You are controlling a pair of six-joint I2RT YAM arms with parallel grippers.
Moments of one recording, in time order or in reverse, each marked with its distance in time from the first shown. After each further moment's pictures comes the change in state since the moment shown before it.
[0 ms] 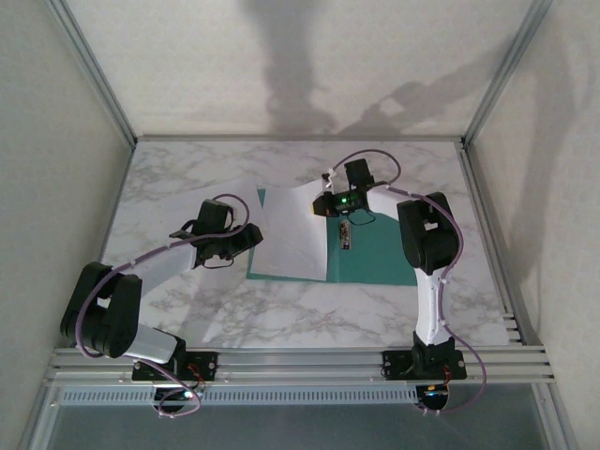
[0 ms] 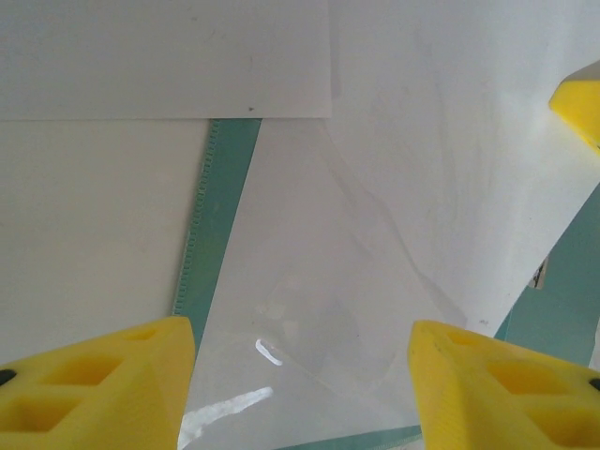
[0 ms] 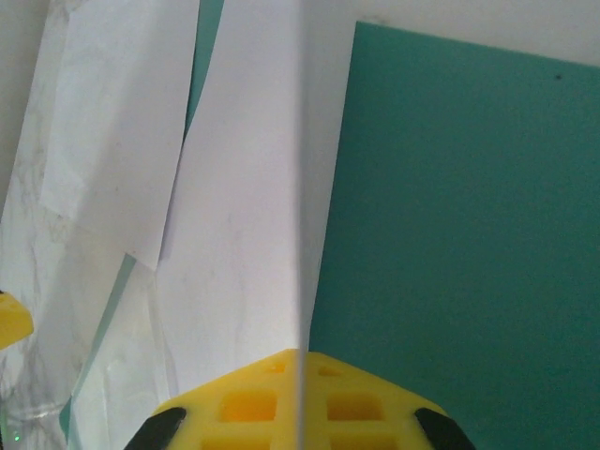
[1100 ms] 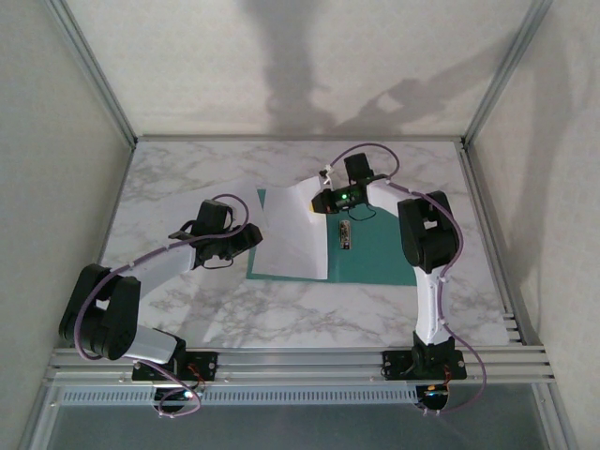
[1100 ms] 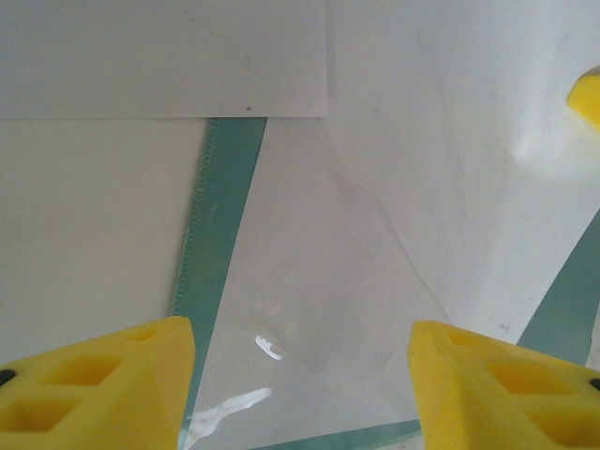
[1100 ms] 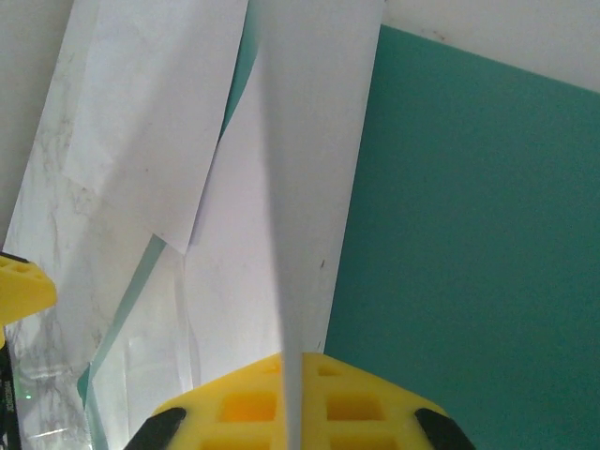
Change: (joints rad) left arm 0.000 -0.013 -0.005 0.000 0.000 0.000; right arm -0.003 0.025 0.080 -0.102 -0.058 -0.098
